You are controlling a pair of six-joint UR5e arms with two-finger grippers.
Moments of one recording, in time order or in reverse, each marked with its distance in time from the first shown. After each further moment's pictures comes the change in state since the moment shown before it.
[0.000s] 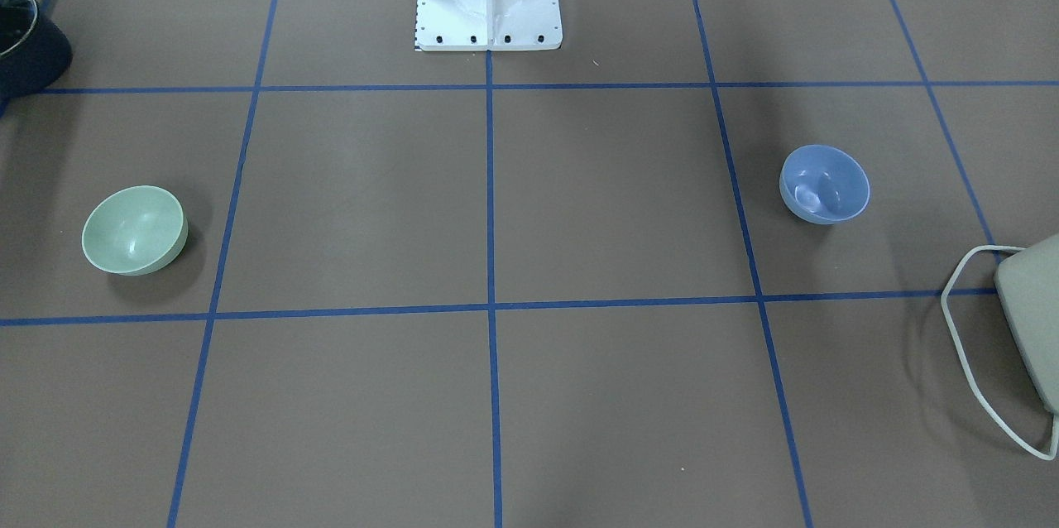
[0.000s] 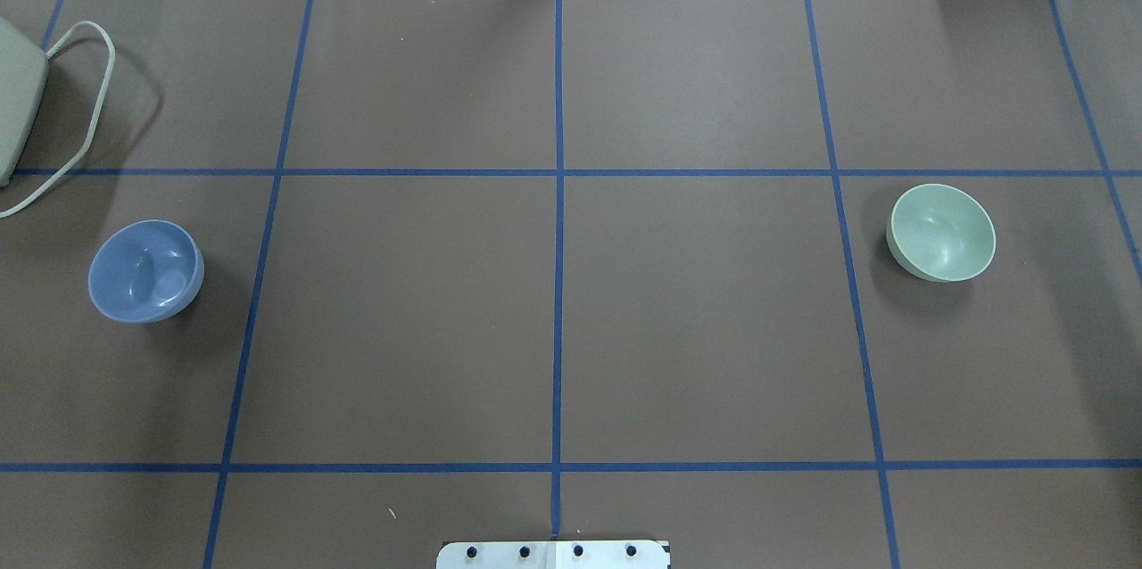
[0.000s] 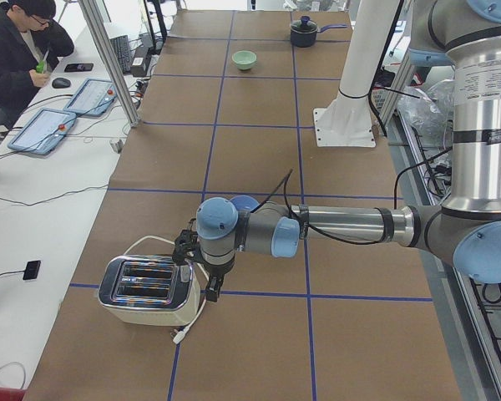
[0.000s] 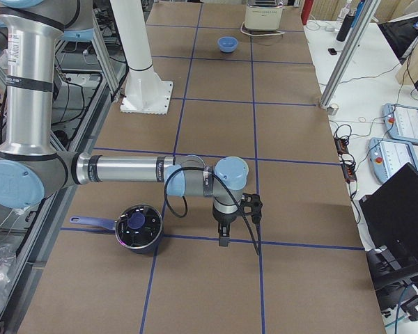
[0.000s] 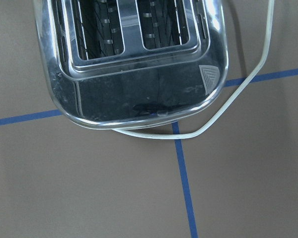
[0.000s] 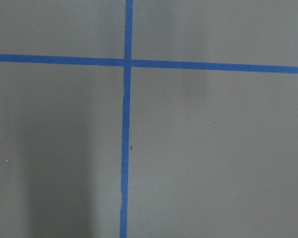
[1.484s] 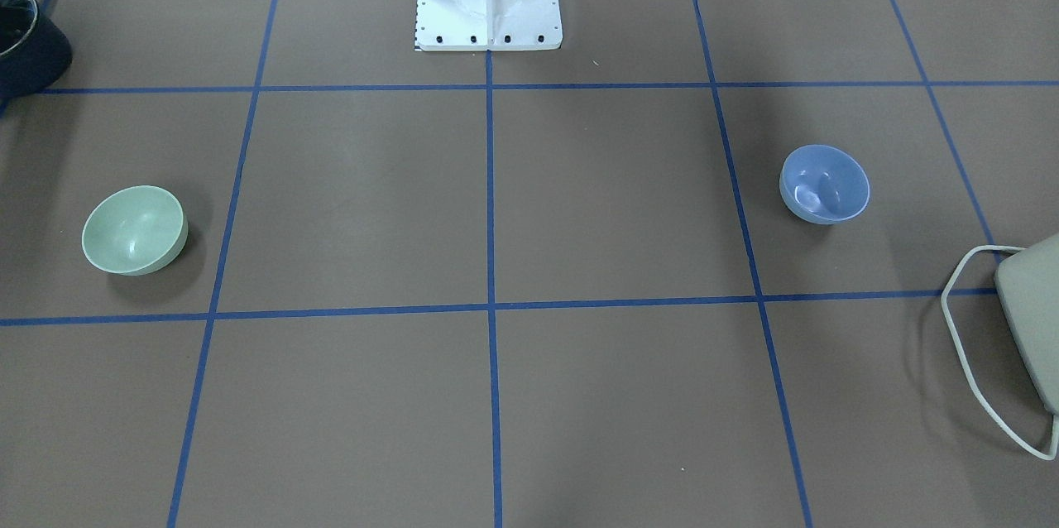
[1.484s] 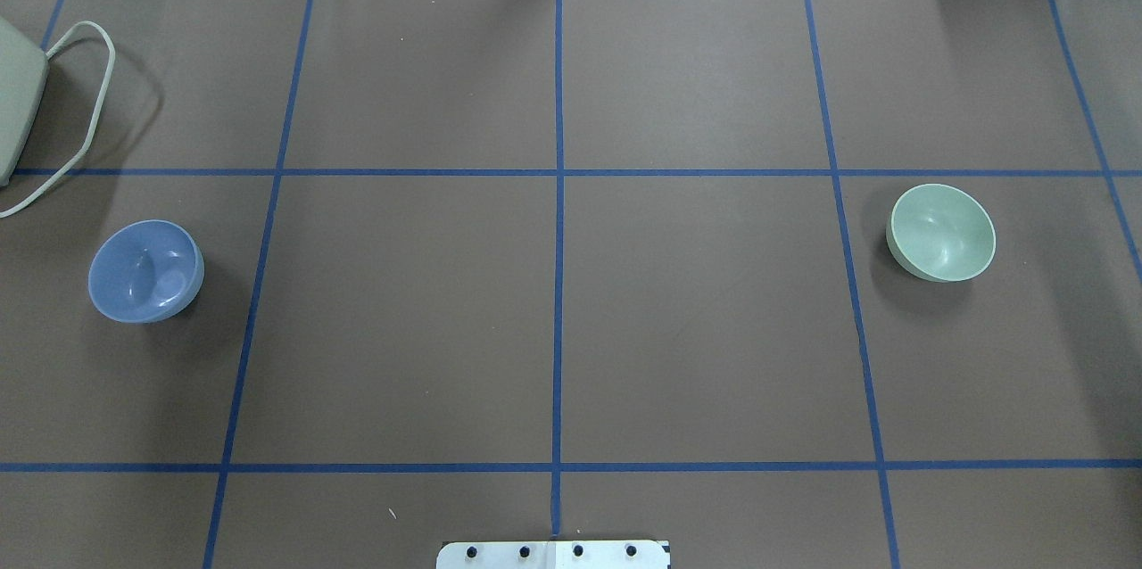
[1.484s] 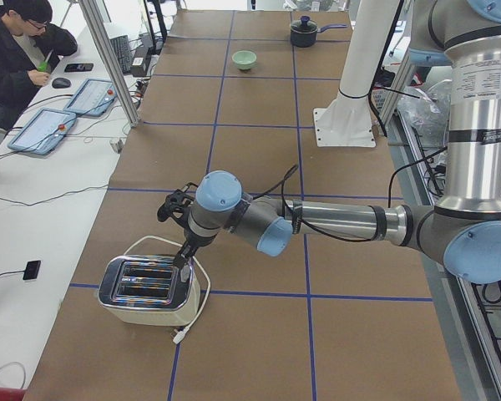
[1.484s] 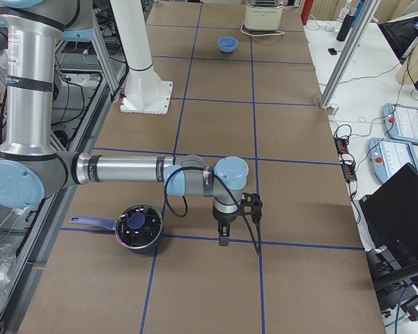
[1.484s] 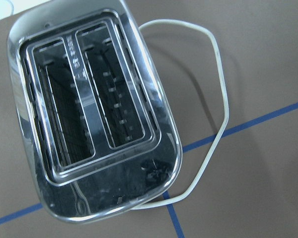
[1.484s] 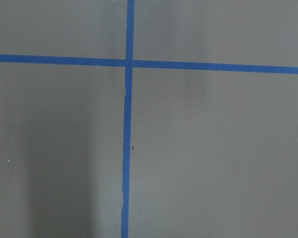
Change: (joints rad) left arm -0.001 -0.042 -0.006 -0.396 -0.006 -0.012; right arm 0.000 0.000 0.003 0.000 0.003 0.000
